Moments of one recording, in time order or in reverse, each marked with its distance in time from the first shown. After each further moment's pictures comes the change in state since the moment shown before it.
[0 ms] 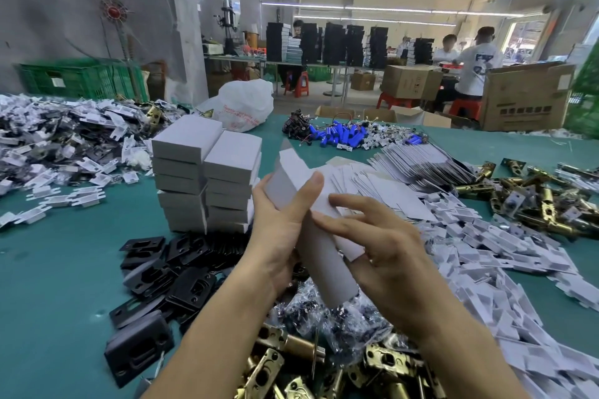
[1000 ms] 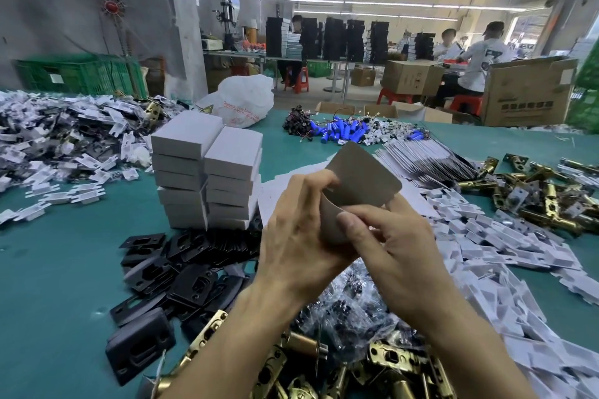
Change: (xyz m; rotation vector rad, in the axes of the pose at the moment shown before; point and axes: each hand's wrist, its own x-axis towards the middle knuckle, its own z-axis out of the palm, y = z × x) left_hand -0.019 -0.013 -0.004 1.037 -0.115 0.808; right_hand 0.003 -0.005 0.003 0.147 0.136 0.215
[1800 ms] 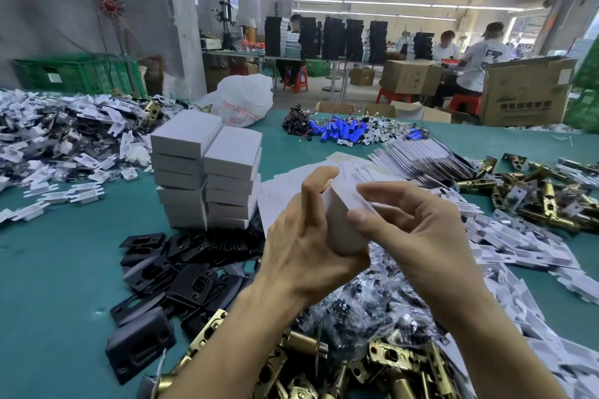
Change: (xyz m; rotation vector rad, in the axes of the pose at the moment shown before) left_hand -0.001 0.003 0.002 0.040 -0.073 0.024; right_hand 0.006 -0.012 -0.018 0.566 0.038 0.305
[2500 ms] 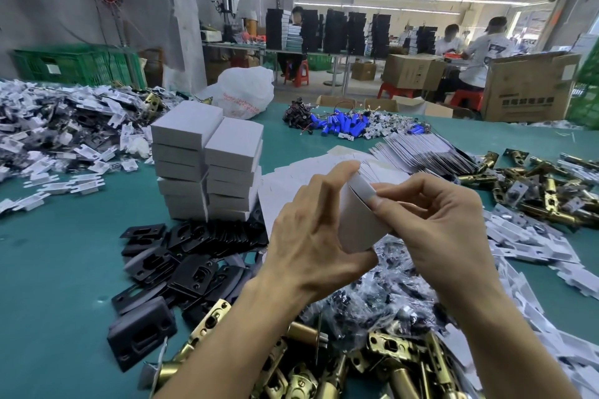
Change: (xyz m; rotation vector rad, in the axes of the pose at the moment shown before) left_hand -0.002 0.002 0.003 0.111 -0.046 0.037; right_hand 0.001 -0.002 -0.006 -0.102 0.119 -0.047
